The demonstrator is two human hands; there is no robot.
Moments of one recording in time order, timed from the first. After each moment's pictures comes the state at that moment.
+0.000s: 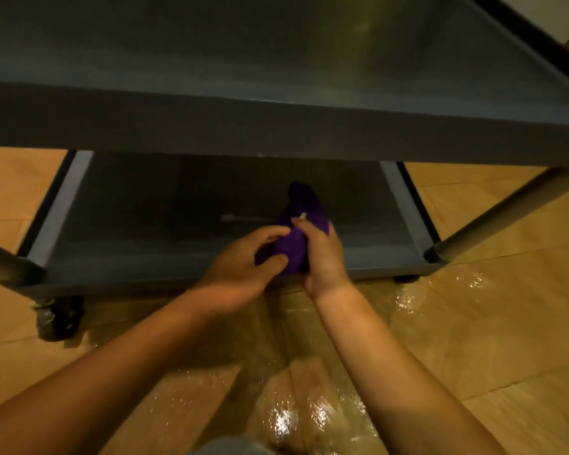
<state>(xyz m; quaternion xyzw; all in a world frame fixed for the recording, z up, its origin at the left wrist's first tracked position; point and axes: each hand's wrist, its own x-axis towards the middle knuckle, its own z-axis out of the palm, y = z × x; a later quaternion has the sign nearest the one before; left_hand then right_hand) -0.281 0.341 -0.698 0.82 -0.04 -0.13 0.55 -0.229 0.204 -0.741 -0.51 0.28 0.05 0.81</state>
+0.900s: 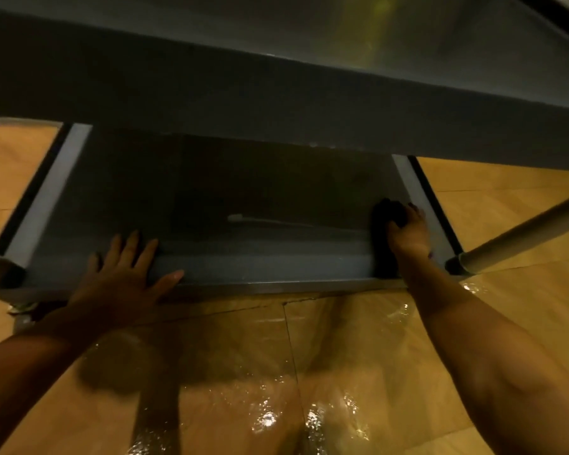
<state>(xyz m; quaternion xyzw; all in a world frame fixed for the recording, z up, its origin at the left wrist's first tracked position) -0.260 0.532 -0.842 0.98 0.07 -0.15 0.08 -0.119 0.035 -0.820 -0.96 0.20 -0.03 0.21</state>
